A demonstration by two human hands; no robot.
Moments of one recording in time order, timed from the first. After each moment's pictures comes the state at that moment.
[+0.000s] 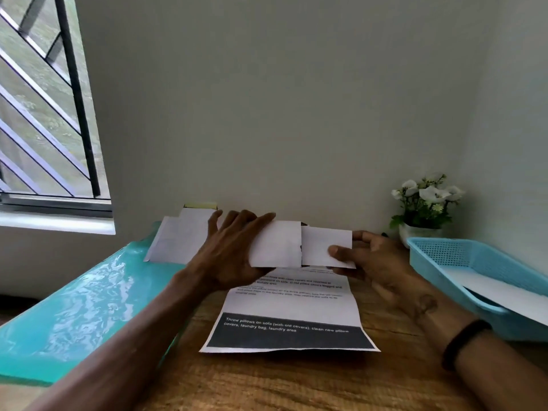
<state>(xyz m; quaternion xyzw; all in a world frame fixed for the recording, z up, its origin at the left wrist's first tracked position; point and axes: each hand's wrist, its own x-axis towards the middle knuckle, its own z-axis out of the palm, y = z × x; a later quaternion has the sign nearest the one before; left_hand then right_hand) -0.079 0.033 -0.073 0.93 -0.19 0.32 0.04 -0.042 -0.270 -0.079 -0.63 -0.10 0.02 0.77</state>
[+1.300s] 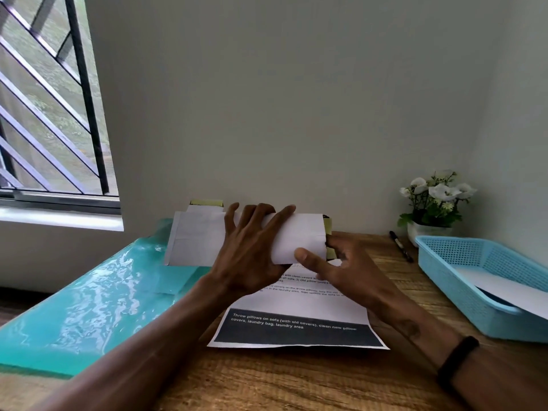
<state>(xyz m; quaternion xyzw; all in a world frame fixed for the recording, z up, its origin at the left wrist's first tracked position) -0.085 -0.002 -0.081 0.87 -0.18 0.45 0.04 -0.081 -0.224 -0.083 -0.79 -0.27 -0.09 0.54</state>
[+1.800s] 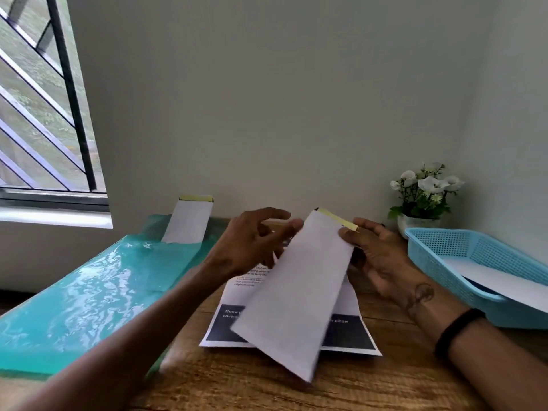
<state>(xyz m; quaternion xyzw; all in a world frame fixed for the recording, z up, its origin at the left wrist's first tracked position) -0.097 -0.020 -0.056 0.84 -0.18 0.19 0.47 -0.050 -0.266 -0.078 -0.56 -0.04 -0.05 0.82</state>
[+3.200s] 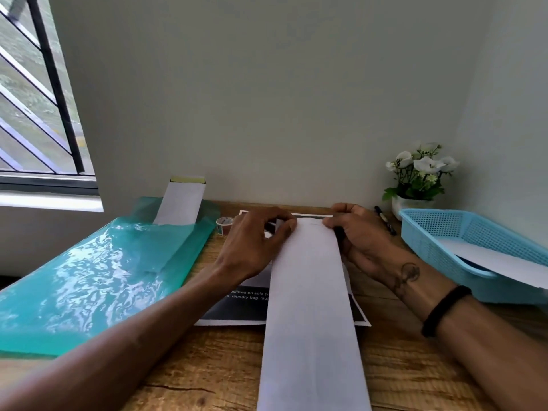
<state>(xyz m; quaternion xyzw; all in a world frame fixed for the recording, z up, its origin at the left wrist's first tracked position) -0.104 -0.040 -0.086 0.86 -0.17 0.31 0.37 -0.069 -0.246 -0.066 -0.63 -0.03 0.00 0.77</state>
